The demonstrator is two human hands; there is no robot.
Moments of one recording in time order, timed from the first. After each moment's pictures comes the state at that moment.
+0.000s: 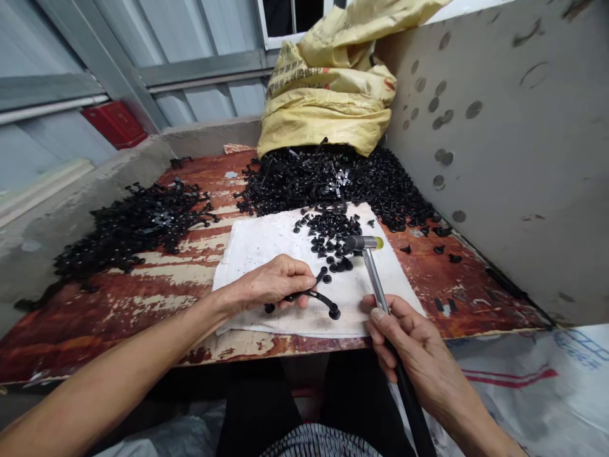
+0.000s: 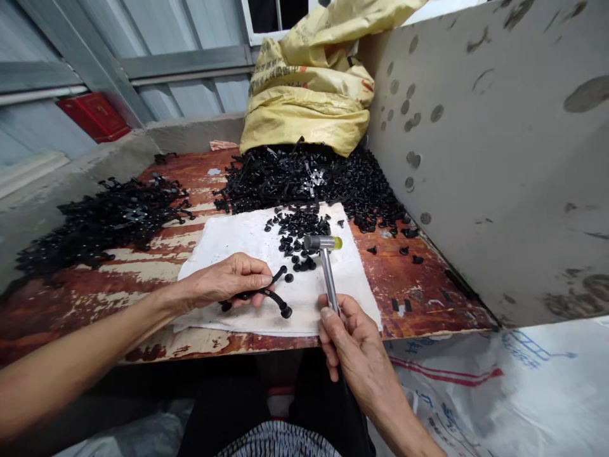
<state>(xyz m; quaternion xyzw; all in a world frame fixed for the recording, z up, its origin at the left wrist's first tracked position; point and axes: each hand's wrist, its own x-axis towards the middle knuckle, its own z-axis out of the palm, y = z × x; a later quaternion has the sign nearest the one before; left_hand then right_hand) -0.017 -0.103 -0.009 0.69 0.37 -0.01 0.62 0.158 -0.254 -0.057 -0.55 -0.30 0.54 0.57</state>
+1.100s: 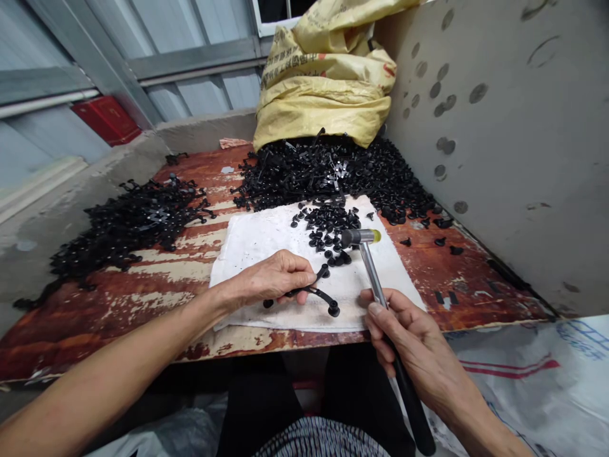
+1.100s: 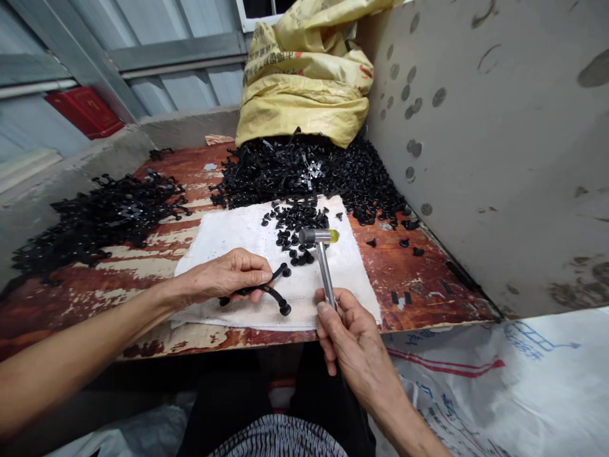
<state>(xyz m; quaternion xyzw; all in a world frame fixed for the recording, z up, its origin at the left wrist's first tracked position) -0.011 -0.103 -0.009 0.72 0.37 -0.03 0.59 0.159 -0.253 -0.052 -0.56 -0.30 0.54 0.55</state>
